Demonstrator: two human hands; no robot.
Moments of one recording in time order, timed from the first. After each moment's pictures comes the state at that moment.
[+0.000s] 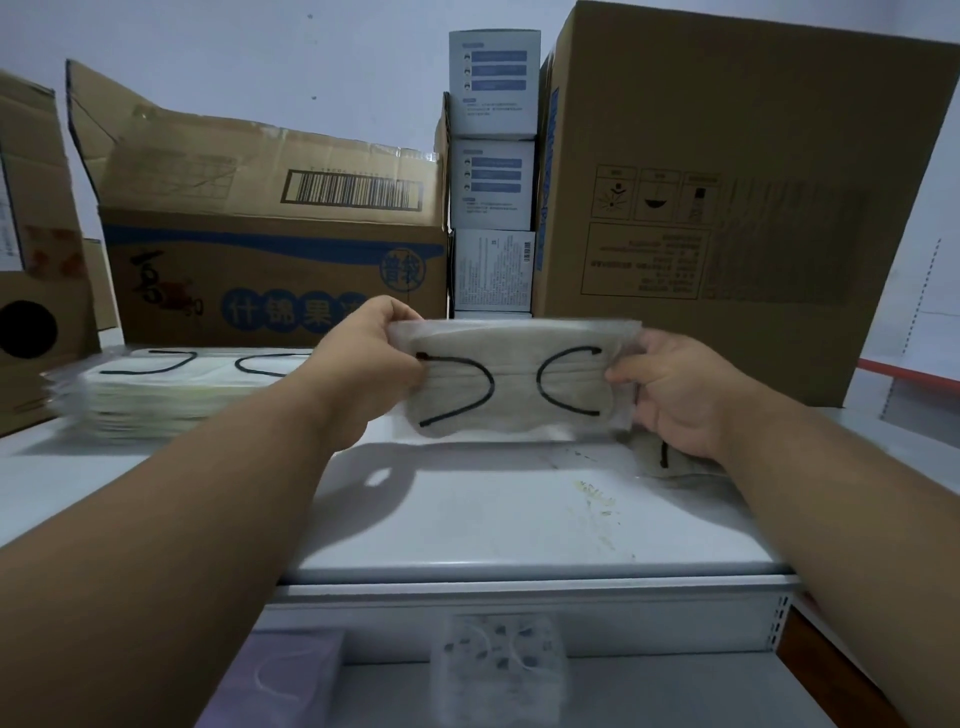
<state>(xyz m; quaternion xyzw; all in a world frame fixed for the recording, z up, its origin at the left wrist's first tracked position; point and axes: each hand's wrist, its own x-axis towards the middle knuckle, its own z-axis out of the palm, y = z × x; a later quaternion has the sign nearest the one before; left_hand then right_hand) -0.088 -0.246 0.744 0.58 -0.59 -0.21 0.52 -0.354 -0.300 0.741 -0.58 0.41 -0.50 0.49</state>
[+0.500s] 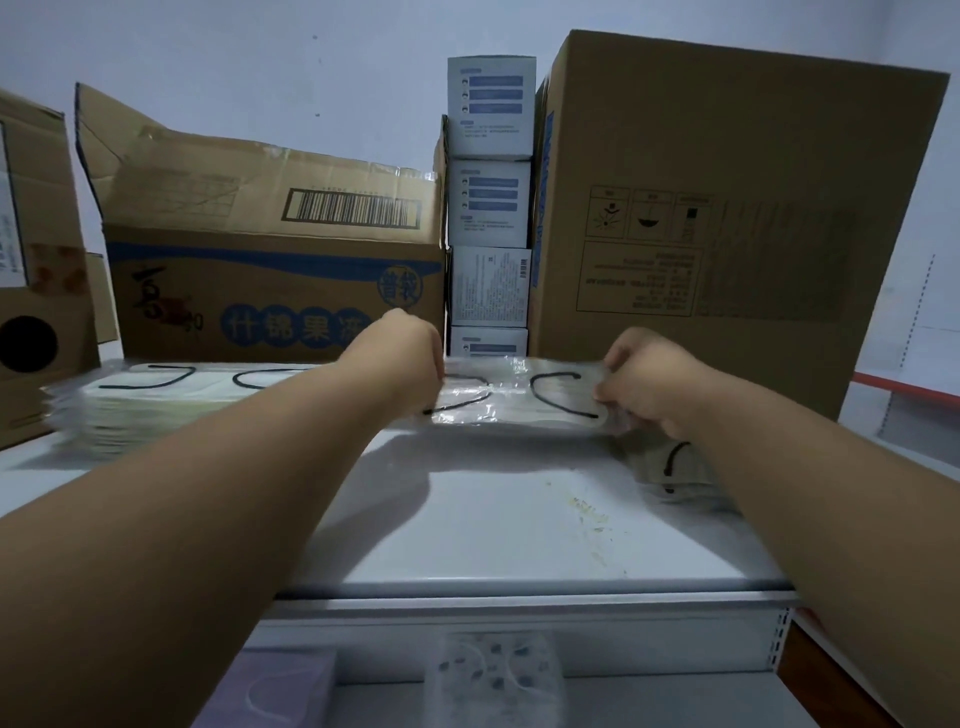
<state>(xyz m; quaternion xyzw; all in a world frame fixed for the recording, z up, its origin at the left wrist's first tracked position) -0.108 -0.272 0.768 0.69 -0.68 0.10 0.23 -0.342 -0.309 0.765 -0.67 0.63 -0.34 0.18</state>
